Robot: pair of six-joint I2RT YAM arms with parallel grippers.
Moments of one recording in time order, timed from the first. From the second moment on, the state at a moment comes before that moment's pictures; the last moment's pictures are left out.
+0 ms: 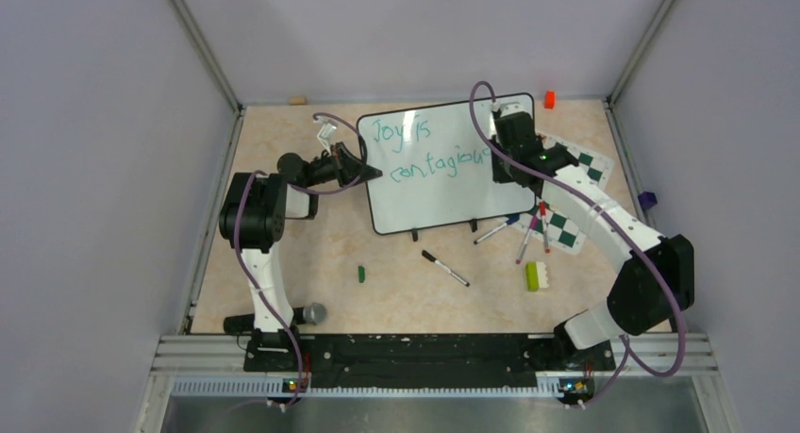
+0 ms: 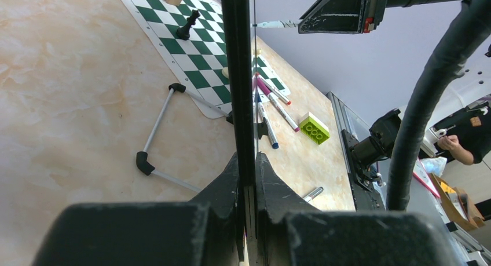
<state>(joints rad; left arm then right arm) -0.06 2.10 0.95 1.52 1.27 -1.00 0.44 1.48 1.28 -0.59 0.29 0.19</state>
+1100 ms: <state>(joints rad) -0.05 2.10 0.94 1.53 1.41 -0.97 0.44 1.28 1.27 -0.59 0.12 0.21</state>
